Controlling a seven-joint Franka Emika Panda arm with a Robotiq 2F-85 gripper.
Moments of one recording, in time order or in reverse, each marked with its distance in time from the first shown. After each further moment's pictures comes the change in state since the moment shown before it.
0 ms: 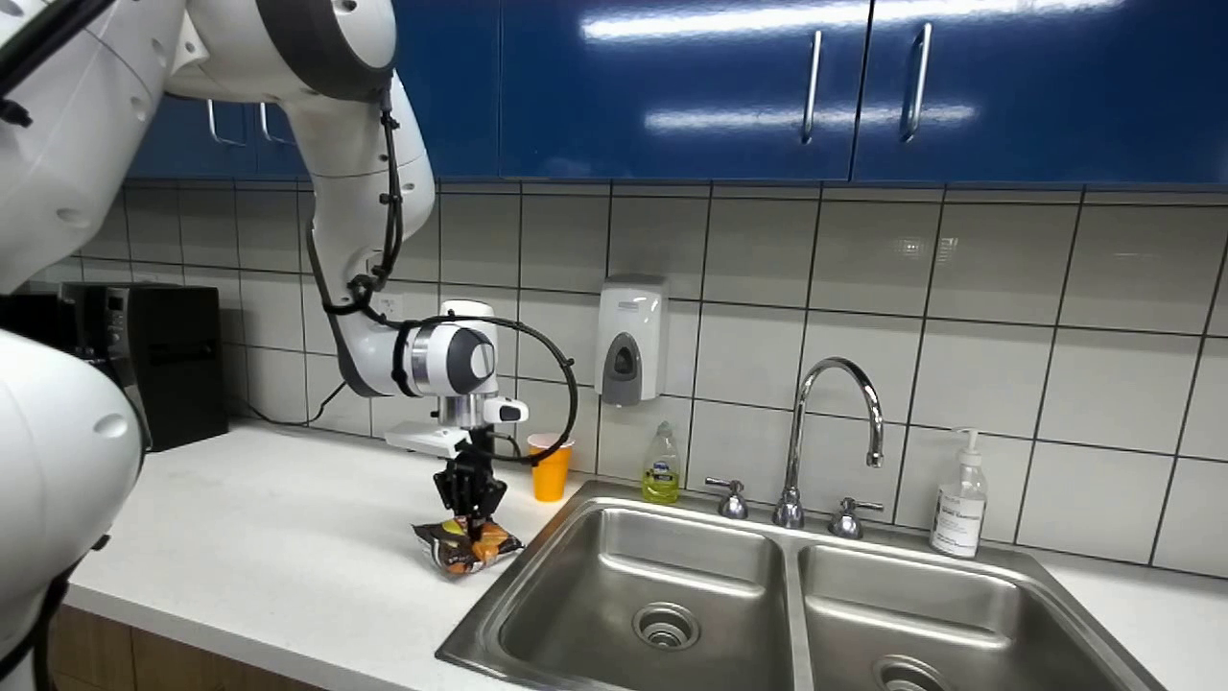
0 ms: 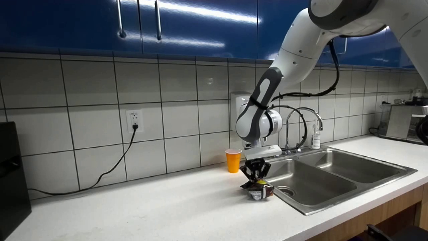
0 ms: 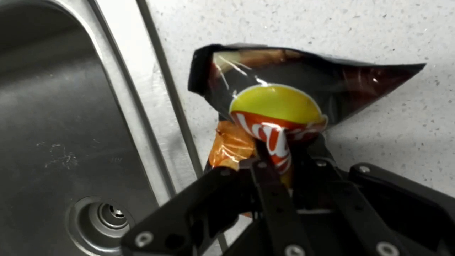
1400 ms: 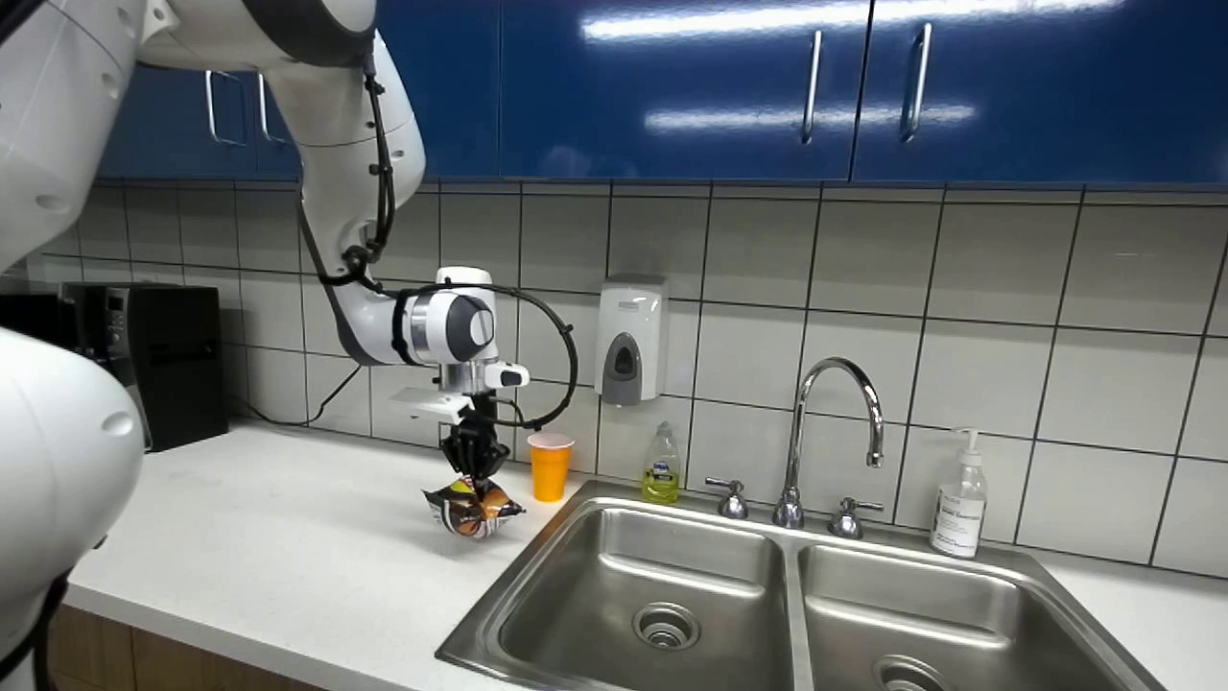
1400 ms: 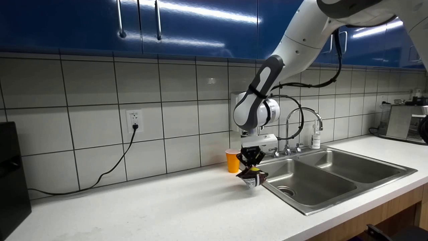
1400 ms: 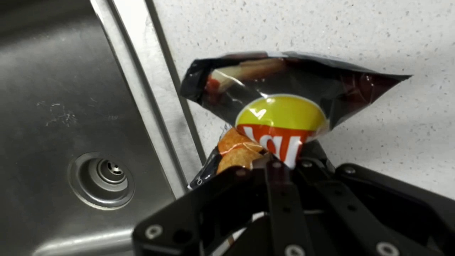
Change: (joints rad) arm 0.023 -0.076 -0.013 0.018 0.000 -0.003 0.000
